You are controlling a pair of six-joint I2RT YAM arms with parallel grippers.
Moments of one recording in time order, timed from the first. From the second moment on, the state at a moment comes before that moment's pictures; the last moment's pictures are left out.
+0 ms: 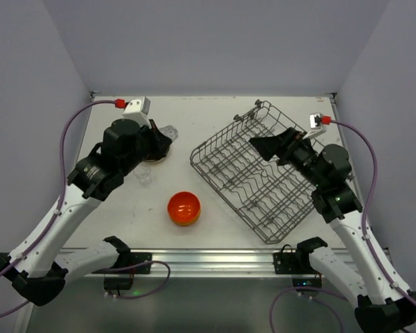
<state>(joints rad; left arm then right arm) -0.65 0.99 1.24 -0.53 -0.11 -0.54 0.35 0.81 0.82 0.04 -0.38 0.85</state>
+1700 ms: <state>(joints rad) 0.03 1.46 1.00 -0.99 -0.20 -0.44 0.20 0.68 0.73 -0.36 -0.19 0.56</state>
